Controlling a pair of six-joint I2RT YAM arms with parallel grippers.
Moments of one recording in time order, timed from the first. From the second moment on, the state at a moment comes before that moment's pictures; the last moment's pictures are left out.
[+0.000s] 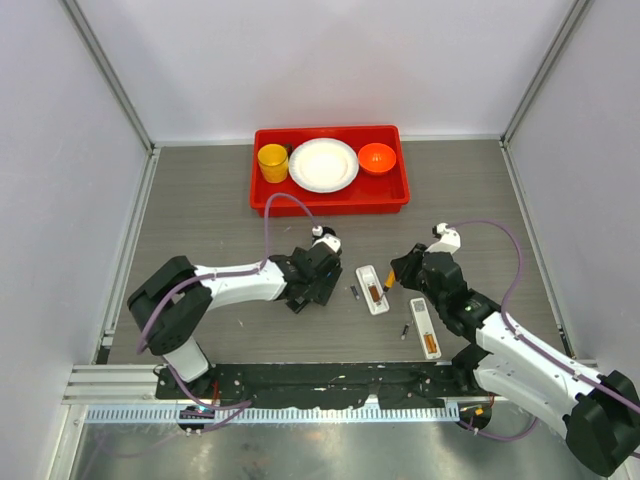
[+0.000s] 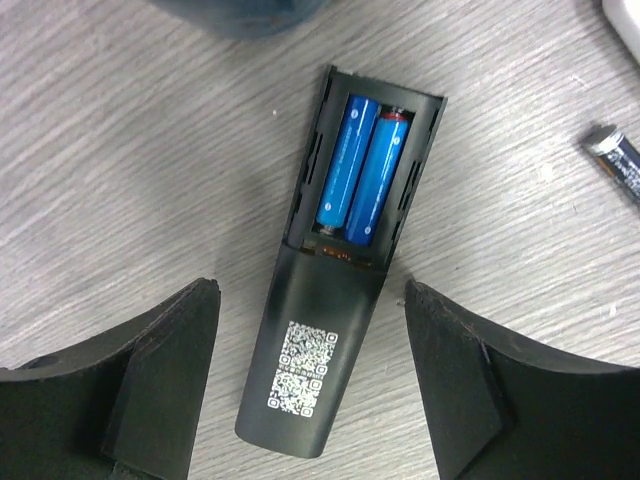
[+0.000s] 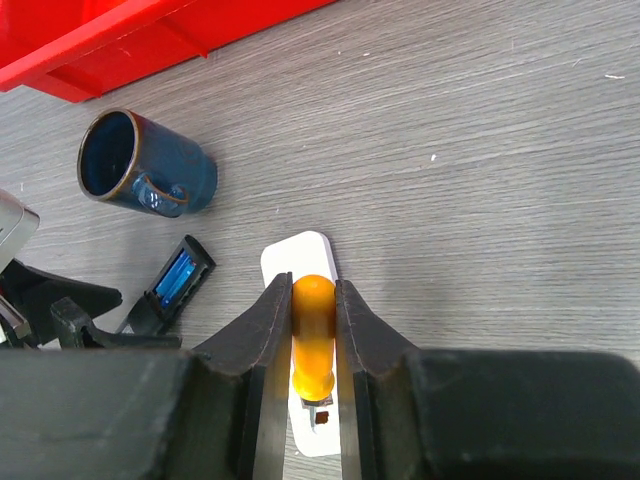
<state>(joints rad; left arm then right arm) -0.94 1.67 0.93 -0.32 -0.32 -0.35 0.59 0.80 0.37 -0.04 0.28 0.69</state>
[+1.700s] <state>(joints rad) -1.05 1.99 1.37 -0.46 -0.19 -0.35 0.59 0.56 0.37 -0.14 0.33 0.66</state>
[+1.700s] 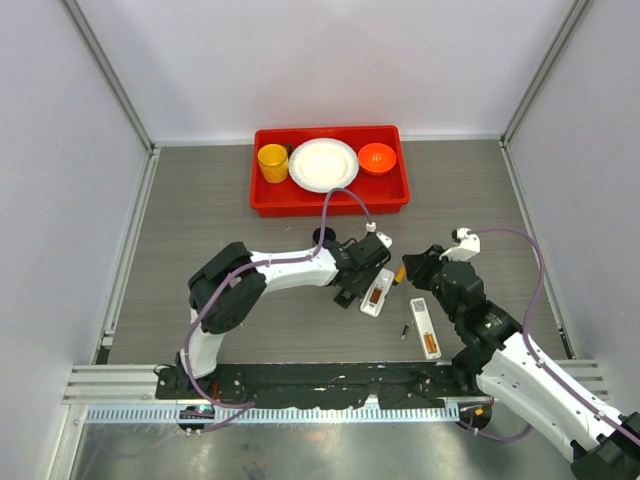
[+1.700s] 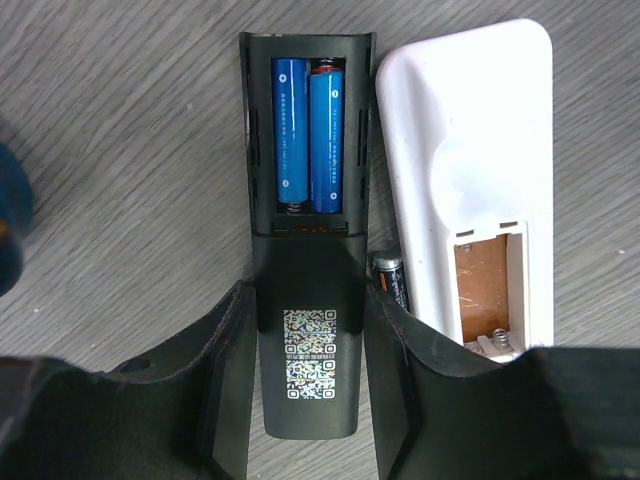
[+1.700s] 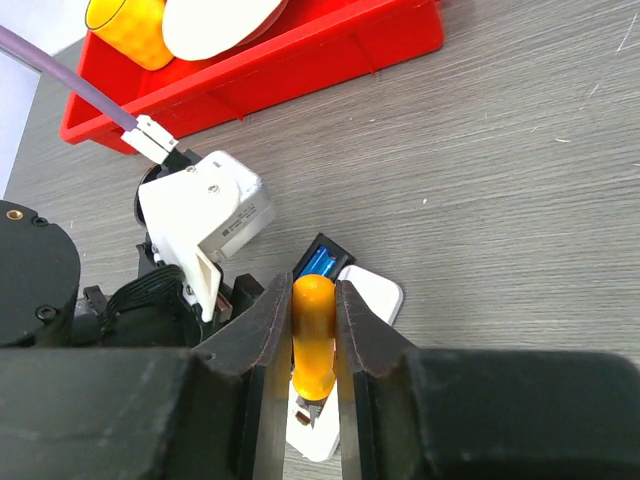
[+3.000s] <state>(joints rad) -1.11 1.98 1.33 -0.39 -0.32 -0.18 0.59 0.64 0.37 -0.13 0.34 0.65</state>
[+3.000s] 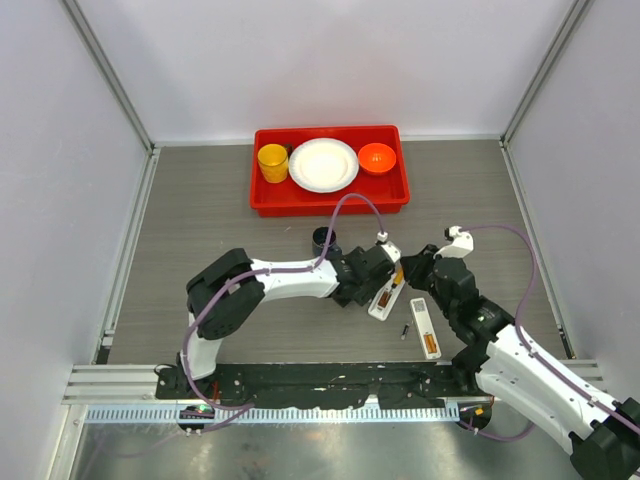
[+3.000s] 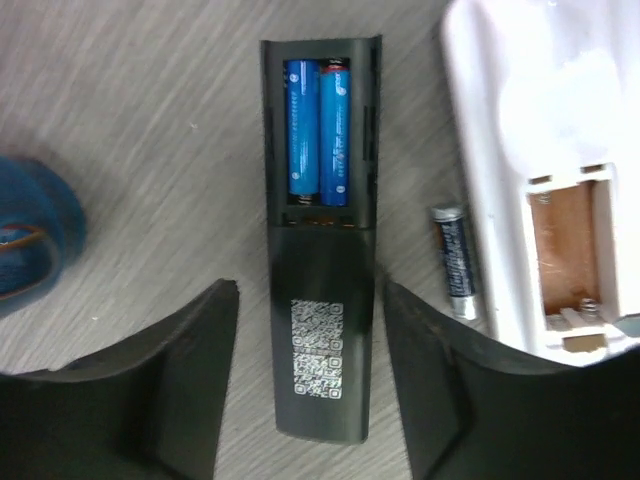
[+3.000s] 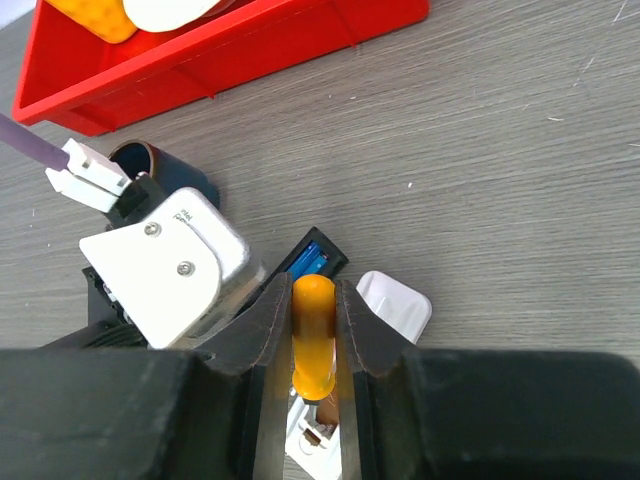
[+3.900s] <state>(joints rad) -0.98 1.83 1.10 -0.25 -0.06 -0.15 0.59 0.81 0.44 0.00 0.34 0.62</state>
